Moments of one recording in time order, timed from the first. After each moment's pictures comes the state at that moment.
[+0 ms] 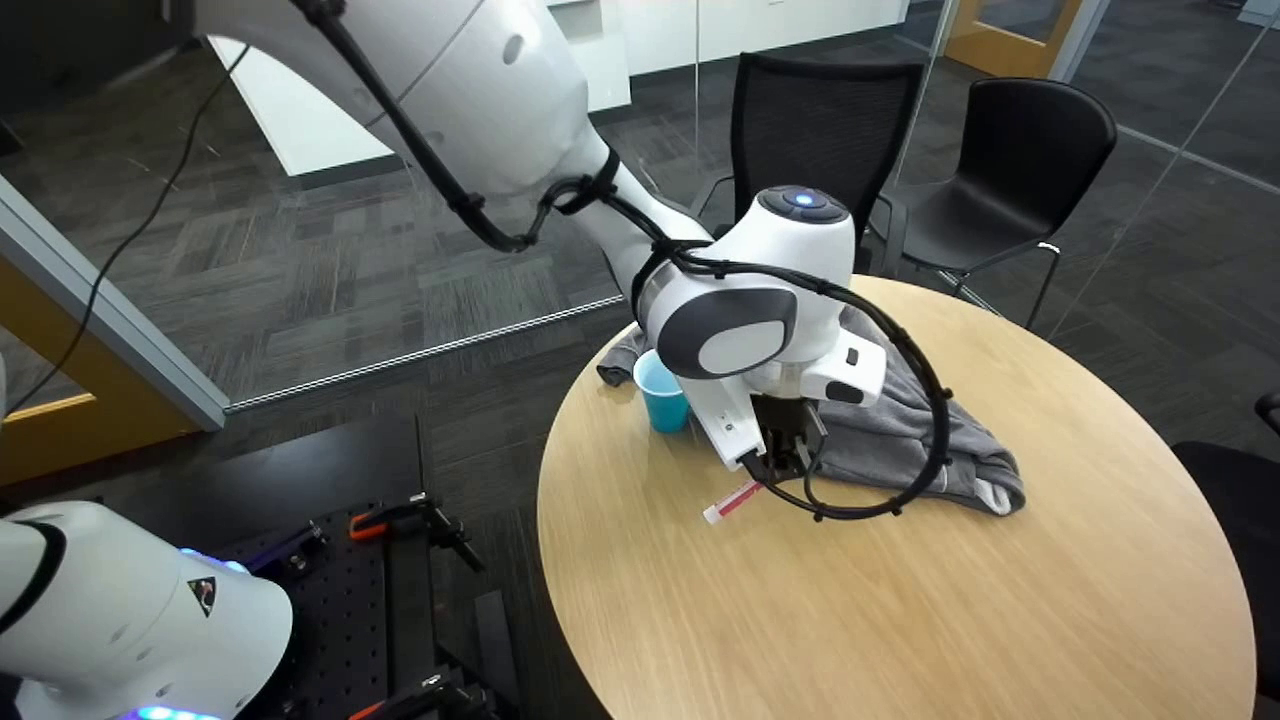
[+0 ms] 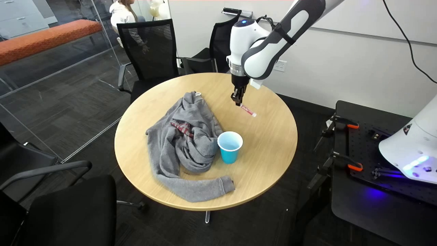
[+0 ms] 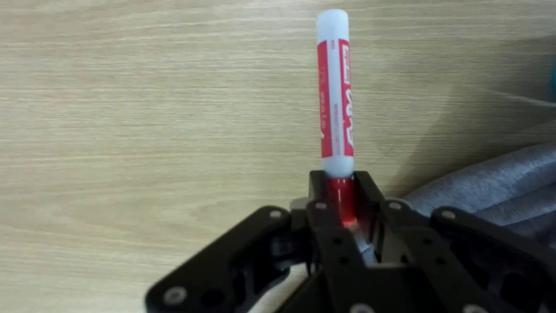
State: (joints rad) arm 0.12 0.63 -0.17 -1.95 0.03 2.59 -0.03
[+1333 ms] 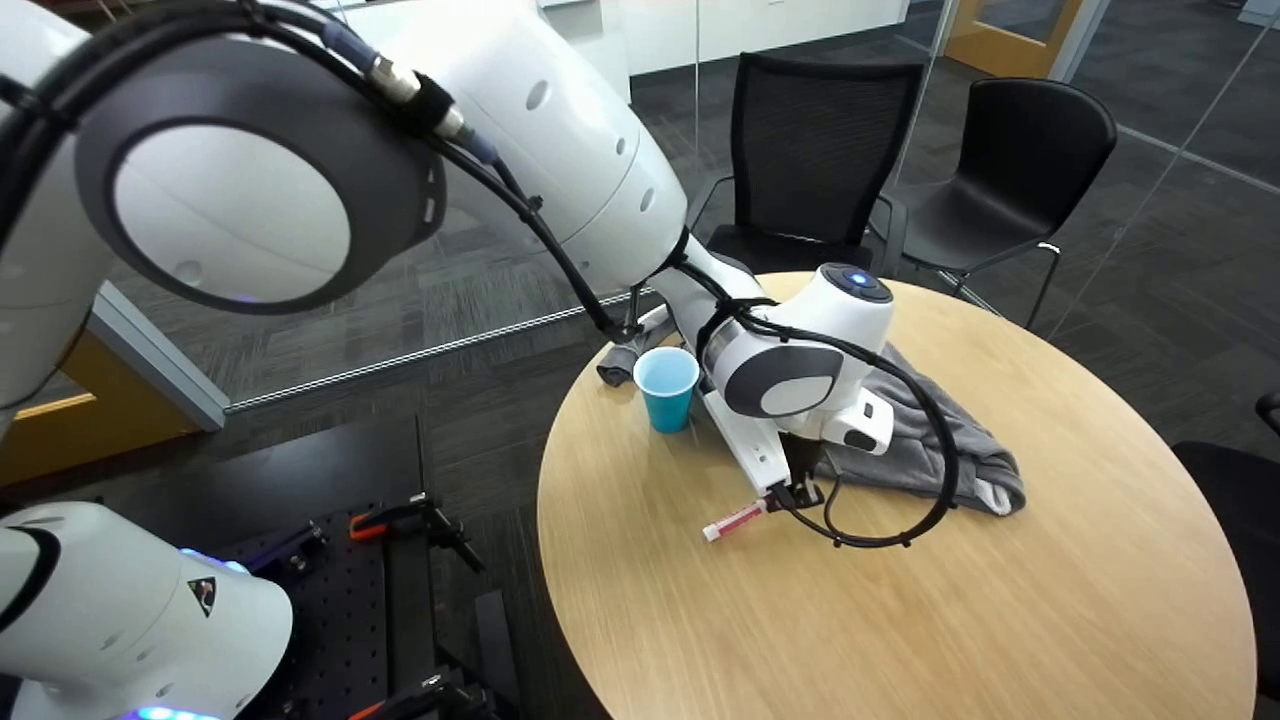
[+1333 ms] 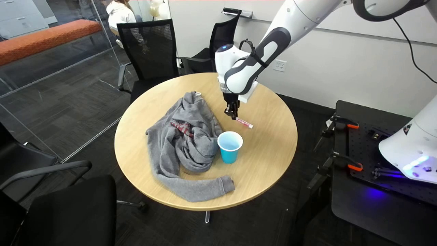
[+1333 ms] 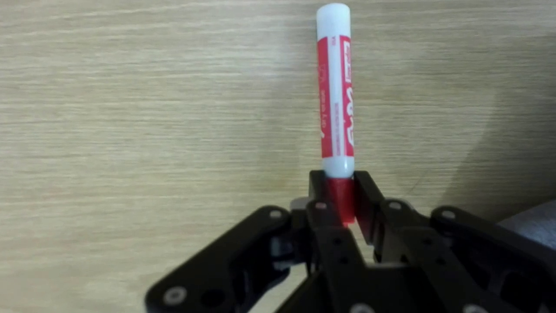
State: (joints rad) arm 0.04 0.93 -0.09 -1.62 0.03 2.40 -0.01
